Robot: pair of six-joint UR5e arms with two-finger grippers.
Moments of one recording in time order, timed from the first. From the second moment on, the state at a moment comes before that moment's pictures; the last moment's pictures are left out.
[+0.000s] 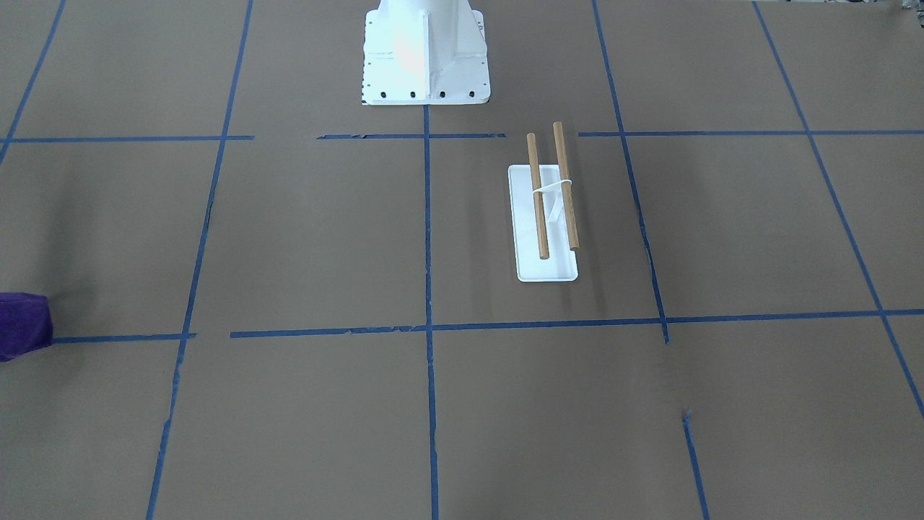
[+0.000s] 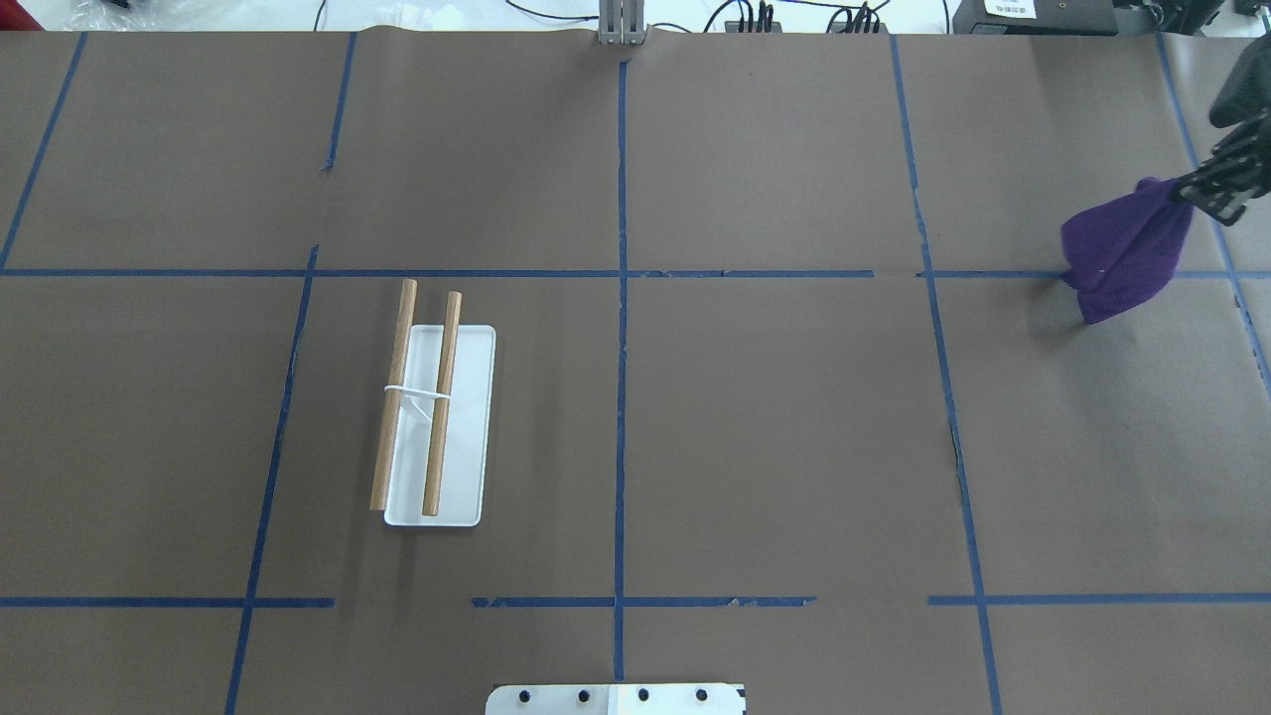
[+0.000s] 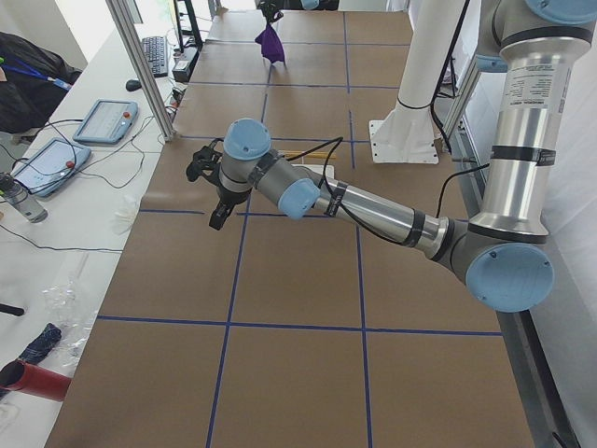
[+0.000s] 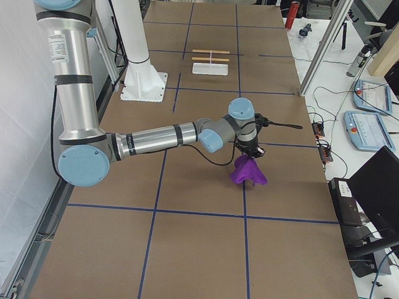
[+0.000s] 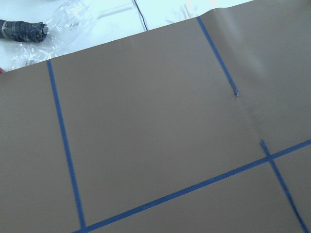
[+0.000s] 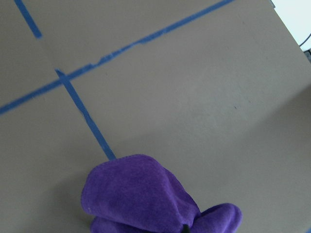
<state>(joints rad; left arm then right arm) -1.41 -1.68 -1.84 -1.93 -2.41 -0.33 1.21 -1.44 1.70 -1.13 2.19 -0.26</state>
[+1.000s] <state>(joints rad) -0.88 -2.14 -1.78 -1.94 -2.25 -1.62 0.73 -1.12 1.90 -1.20 1.92 0.43</state>
